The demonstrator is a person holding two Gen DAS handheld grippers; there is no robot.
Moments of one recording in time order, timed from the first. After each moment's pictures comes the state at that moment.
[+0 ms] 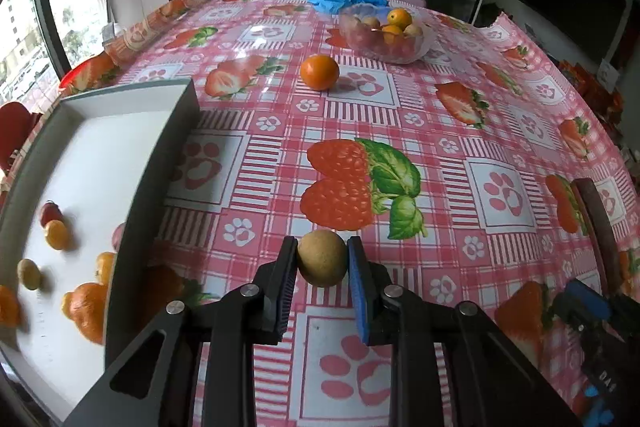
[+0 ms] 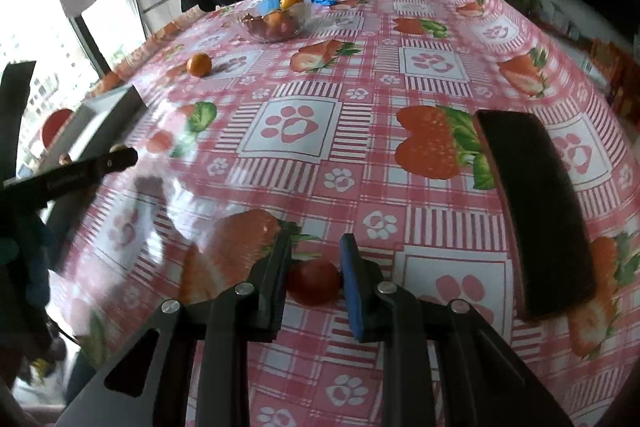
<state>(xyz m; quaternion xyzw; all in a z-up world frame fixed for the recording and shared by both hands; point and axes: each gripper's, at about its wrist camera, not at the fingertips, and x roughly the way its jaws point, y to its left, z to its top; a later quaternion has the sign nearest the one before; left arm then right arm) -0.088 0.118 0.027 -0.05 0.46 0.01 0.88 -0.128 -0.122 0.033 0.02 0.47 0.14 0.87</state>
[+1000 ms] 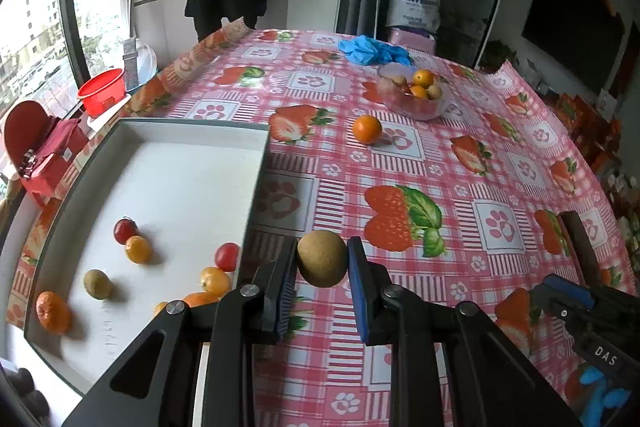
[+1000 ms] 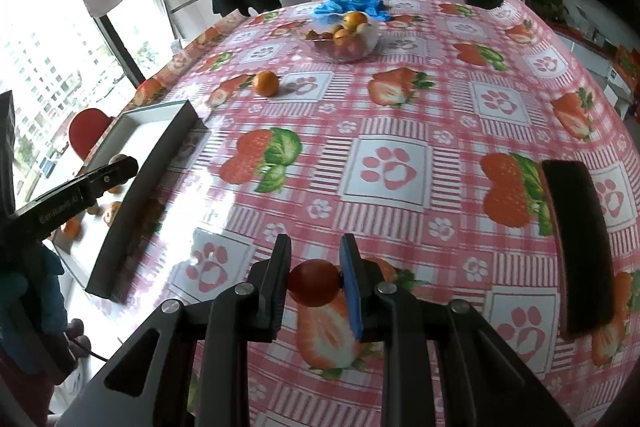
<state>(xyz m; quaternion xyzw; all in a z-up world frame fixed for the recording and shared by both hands) -0.121 0.175 0.073 -0.08 0.41 0.03 0.91 -0.120 -0.053 0.069 0.02 0.47 0.19 0.86</state>
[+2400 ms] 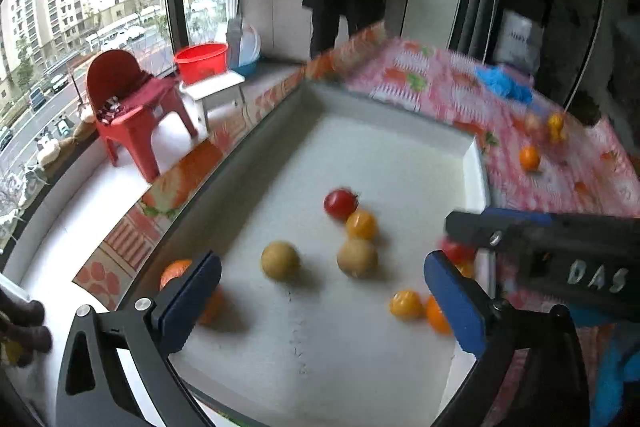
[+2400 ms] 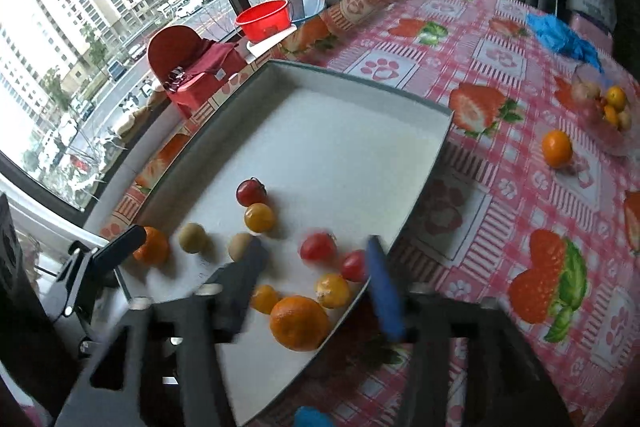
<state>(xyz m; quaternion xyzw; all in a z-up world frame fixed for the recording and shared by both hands) -0.172 0.304 0.045 -0.12 0.39 0.18 0.90 -0.075 0.199 0.068 -0.07 0.49 0.36 0.79</state>
